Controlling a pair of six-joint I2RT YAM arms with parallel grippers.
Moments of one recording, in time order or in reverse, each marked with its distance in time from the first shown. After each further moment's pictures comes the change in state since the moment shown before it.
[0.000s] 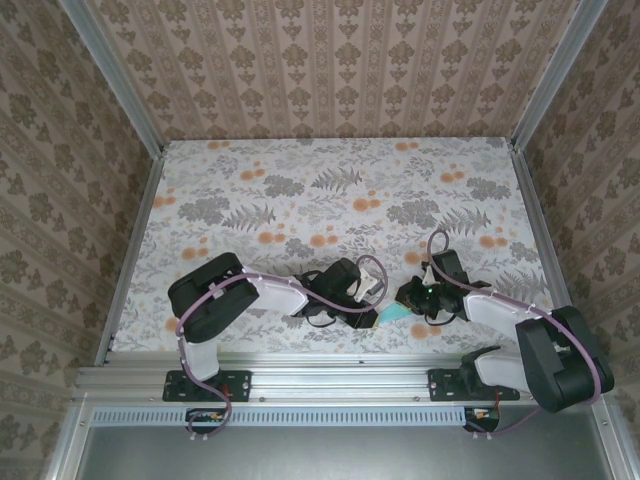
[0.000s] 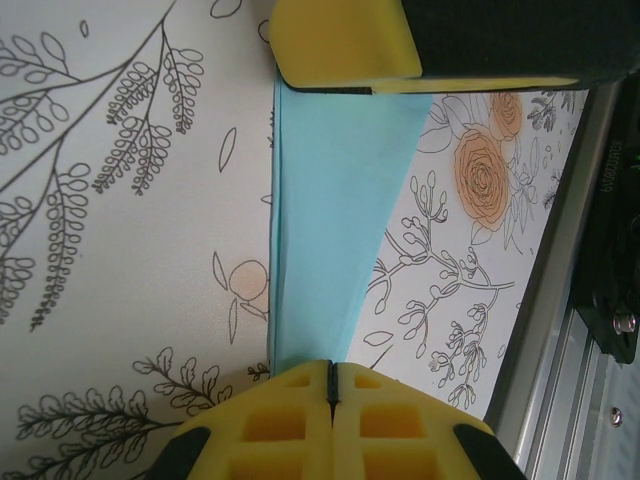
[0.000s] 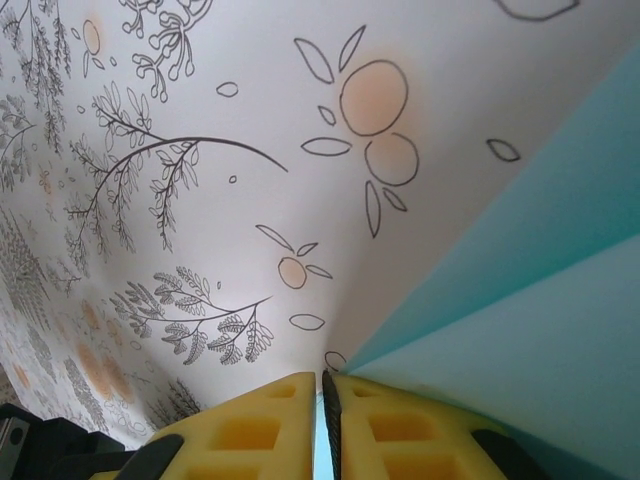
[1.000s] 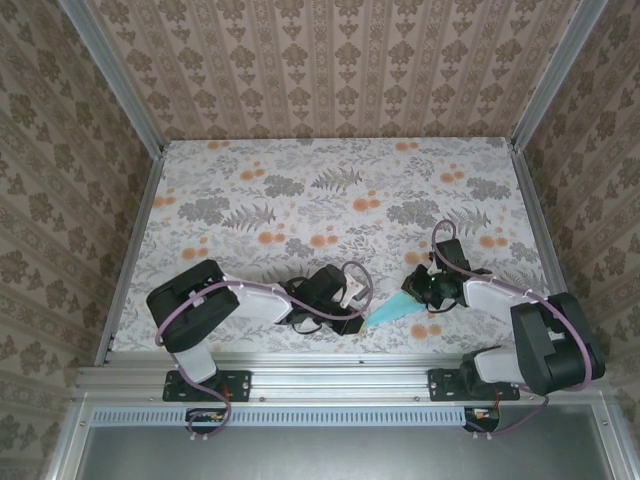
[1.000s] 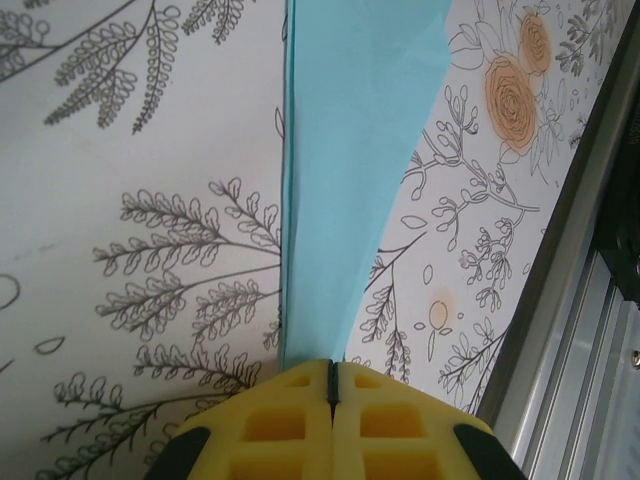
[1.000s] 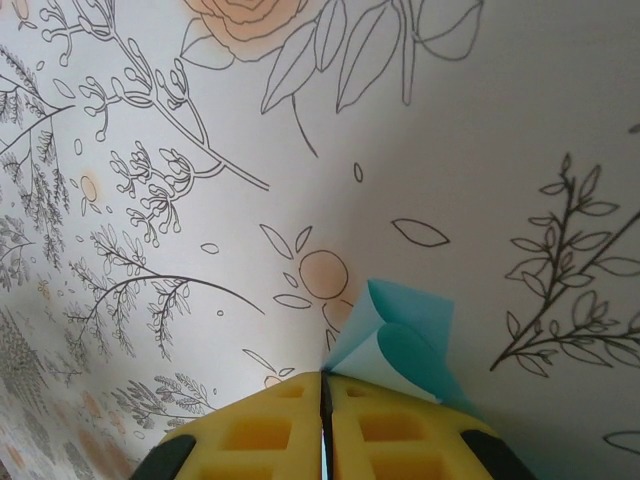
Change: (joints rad) left arm 0.006 -0.129 -0.151 -0.006 -0.043 0.003; right arm -0.063 0.090 0.100 -0.043 0.064 0.004
